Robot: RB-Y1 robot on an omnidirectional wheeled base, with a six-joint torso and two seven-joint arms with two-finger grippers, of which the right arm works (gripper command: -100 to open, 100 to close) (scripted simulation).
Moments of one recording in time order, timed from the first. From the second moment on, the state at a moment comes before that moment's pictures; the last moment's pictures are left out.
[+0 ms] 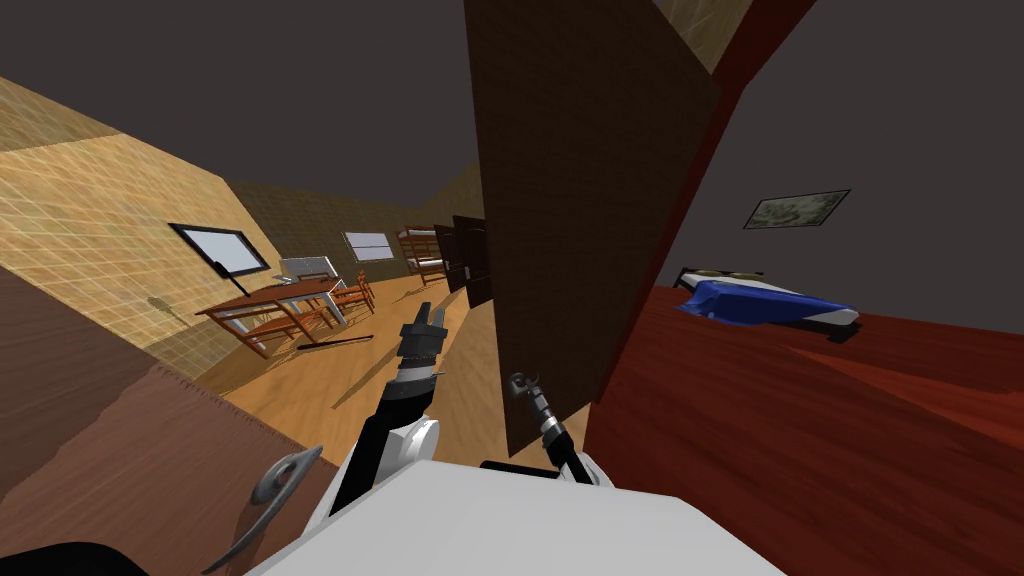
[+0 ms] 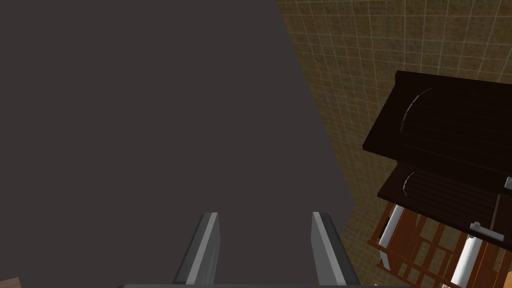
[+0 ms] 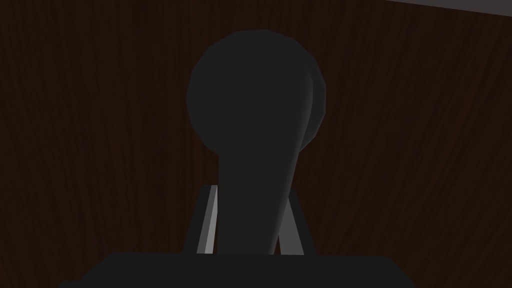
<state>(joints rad) -0.05 -0.04 0.52 -0.79 -0.04 -0.74 0.01</state>
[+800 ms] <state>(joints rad) -0.08 -0.01 0.42 -0.72 -0.06 -0.77 0.04</state>
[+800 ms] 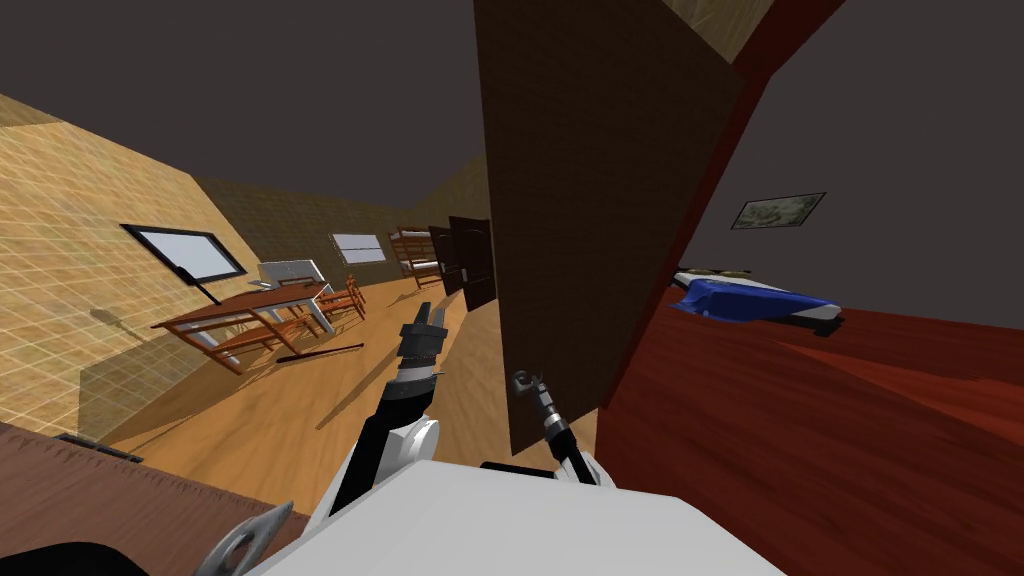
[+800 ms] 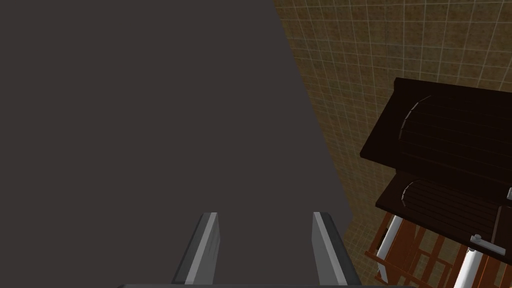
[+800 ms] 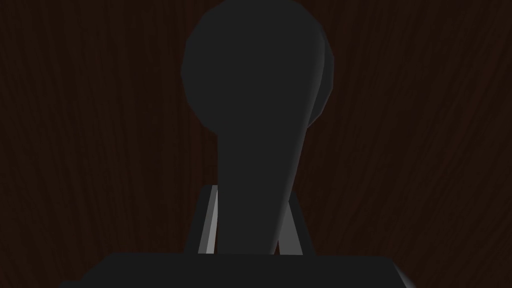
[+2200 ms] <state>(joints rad) -0.09 0.00 0.27 -0.71 -0.09 -0.77 0.08</state>
